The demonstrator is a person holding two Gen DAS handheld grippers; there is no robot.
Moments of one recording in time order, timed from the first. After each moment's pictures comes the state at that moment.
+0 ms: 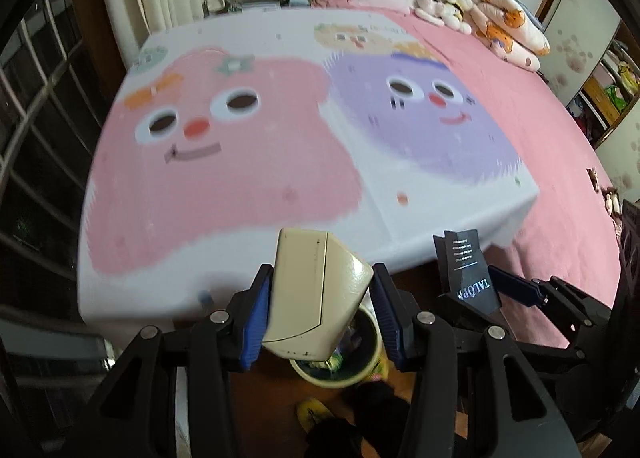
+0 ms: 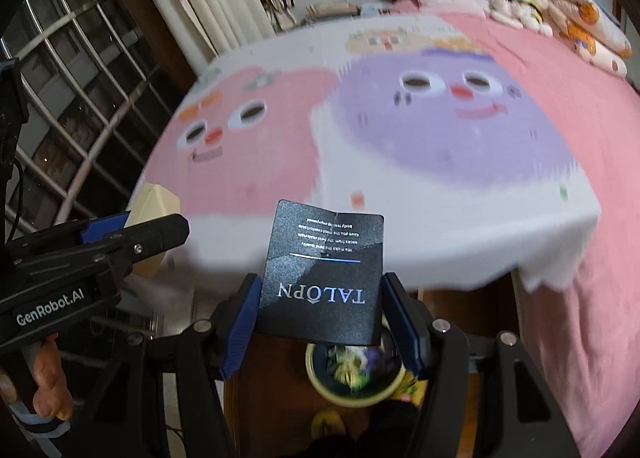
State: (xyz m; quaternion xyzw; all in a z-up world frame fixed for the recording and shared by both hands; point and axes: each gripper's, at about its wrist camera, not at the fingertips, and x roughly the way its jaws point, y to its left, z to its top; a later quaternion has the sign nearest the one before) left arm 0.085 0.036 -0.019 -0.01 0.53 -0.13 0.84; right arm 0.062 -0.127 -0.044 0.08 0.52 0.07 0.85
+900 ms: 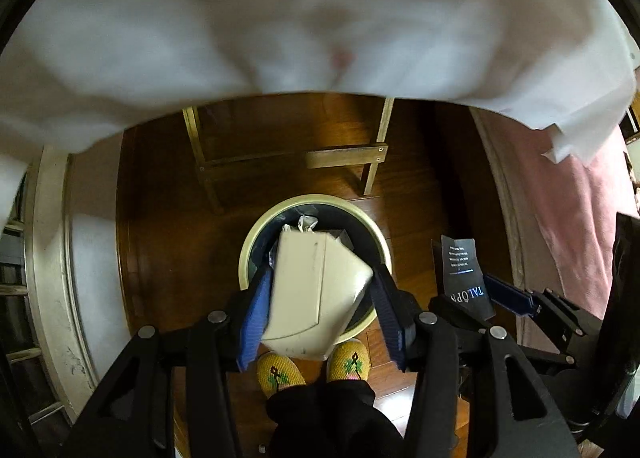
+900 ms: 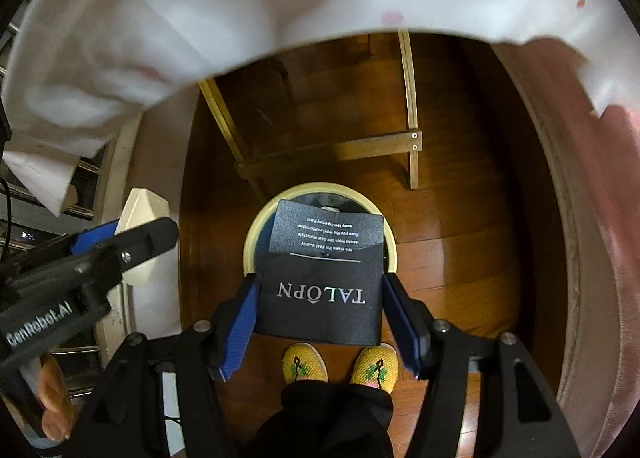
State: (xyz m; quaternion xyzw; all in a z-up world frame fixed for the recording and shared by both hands) left arm 0.040 -0.011 -0.279 -0.05 0.63 -0.09 0.77; right arm 0.017 -0.172 -0.290 0.10 0.63 0.06 0.77
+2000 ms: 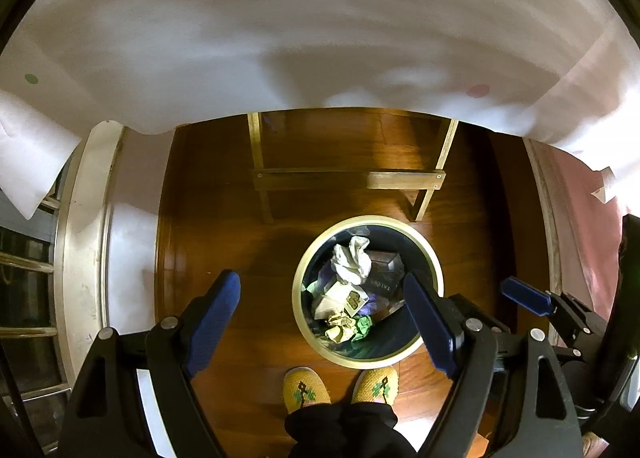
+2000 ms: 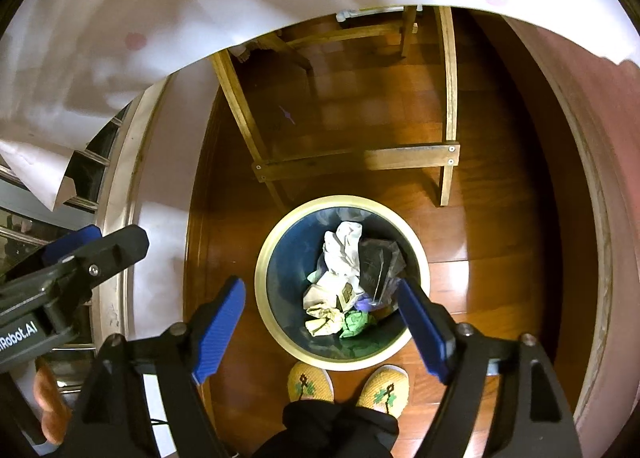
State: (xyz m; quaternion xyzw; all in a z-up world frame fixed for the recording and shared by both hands) left arm 0.042 0.037 -0.280 -0.05 0.60 0.00 0.80; right arm 0.045 -0.145 -0.315 0.08 0.62 0.10 0.77
